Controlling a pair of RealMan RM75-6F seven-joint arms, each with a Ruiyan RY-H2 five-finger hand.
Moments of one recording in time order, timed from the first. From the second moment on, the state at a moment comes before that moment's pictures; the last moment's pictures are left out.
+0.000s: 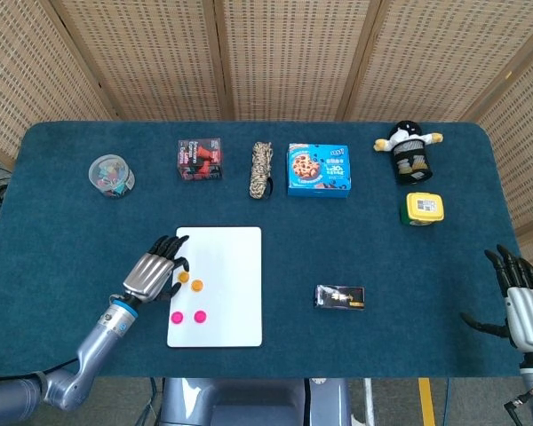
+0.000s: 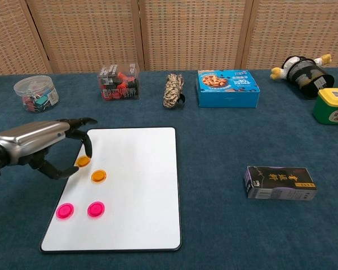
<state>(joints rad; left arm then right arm) -0.57 -1.59 -0.04 -1.38 1.32 1.00 0.19 0.09 -1.09 0.09 -1.59 -1.43 1.41 0.16</state>
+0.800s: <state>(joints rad) -0.53 -1.62 0.00 -1.31 1.37 1.03 0.20 0.09 -1.09 0.09 -1.59 -1.43 1.41 0.17</state>
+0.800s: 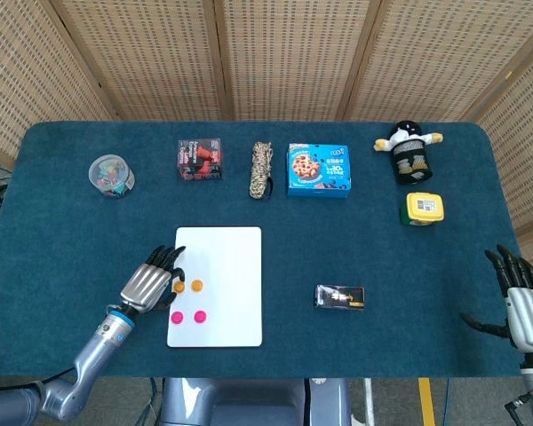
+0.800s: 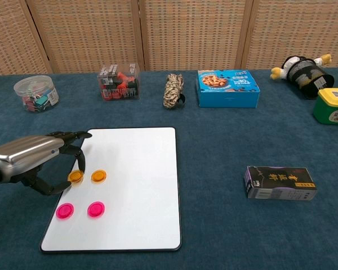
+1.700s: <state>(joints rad) -0.52 -1.60 0.00 -1.34 1.37 1.01 0.20 0.09 -1.09 0.09 -1.59 -1.43 1.41 0.17</state>
